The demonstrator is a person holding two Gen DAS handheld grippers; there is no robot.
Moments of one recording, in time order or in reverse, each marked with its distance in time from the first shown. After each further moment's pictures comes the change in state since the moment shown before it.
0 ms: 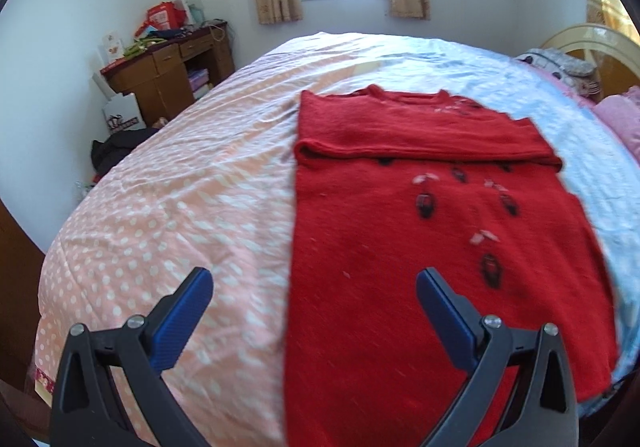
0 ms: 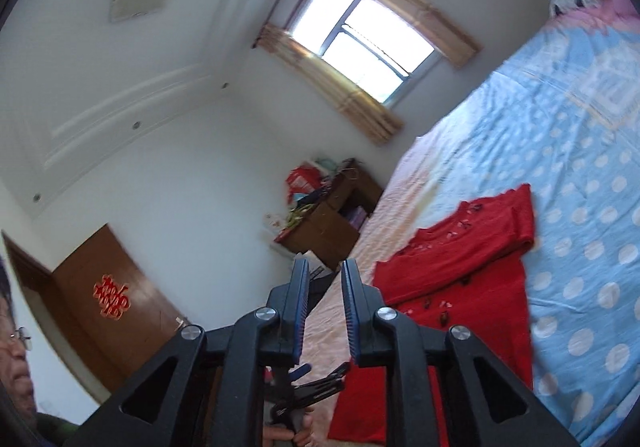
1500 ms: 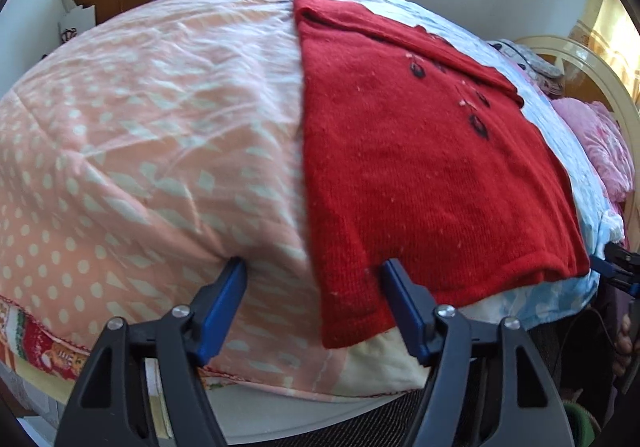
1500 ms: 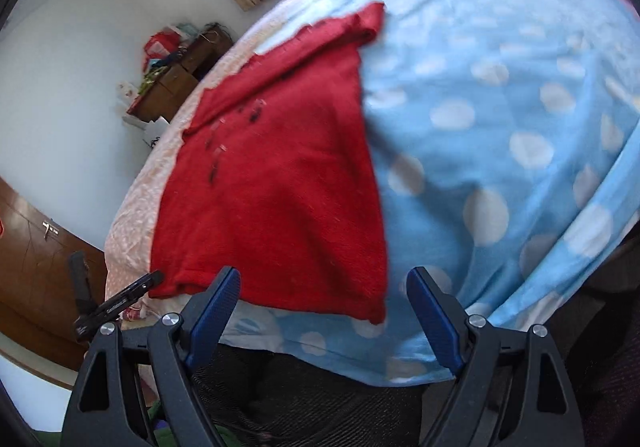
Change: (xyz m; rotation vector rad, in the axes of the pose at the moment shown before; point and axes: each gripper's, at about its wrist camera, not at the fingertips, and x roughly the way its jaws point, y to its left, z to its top) left arm 0.021 0.054 -0.113 -0.114 0.214 -0.286; right arm 0.015 -0.113 -0.151 0.034 0.515 -0.559
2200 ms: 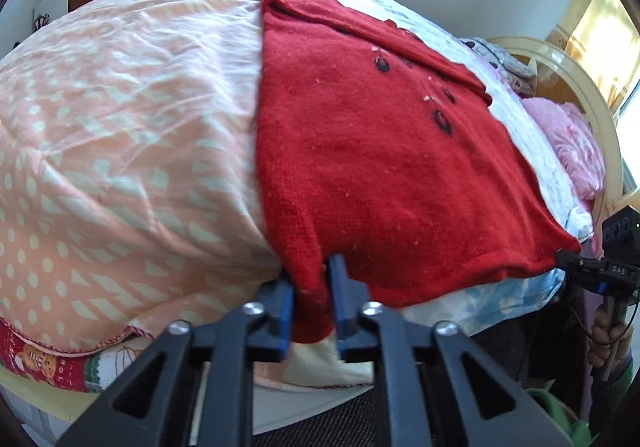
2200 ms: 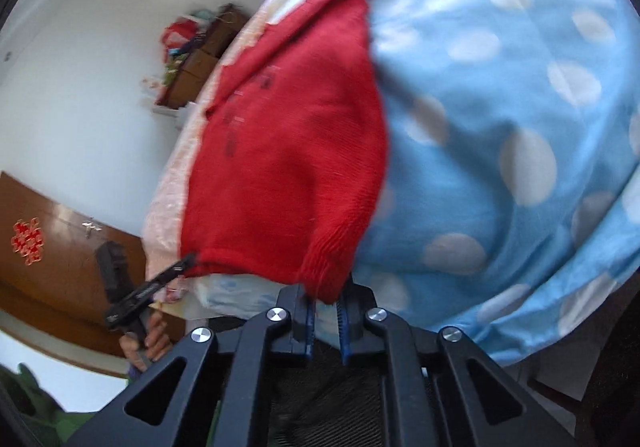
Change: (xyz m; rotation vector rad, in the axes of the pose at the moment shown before) left arm -0.008 -0.004 0.008 -0.019 0.033 -0.145; right arm 0.008 -0.013 0.004 0.059 0.113 0.203
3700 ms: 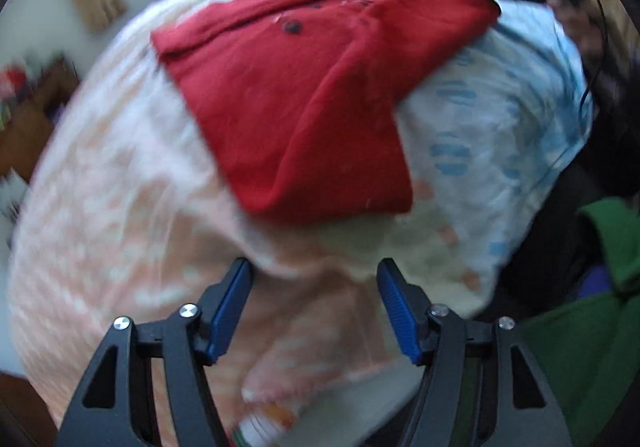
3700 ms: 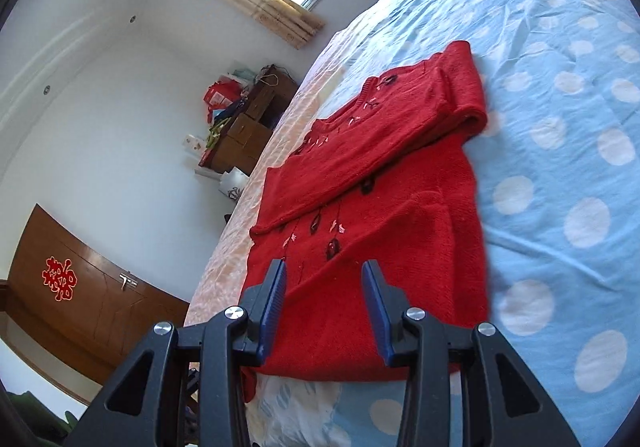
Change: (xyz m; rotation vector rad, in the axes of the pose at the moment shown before) left arm 0.019 -0.039 0.006 0.705 0.101 0.216; right arm 0.038 0.033 0.143 -0.011 -0.228 0.147
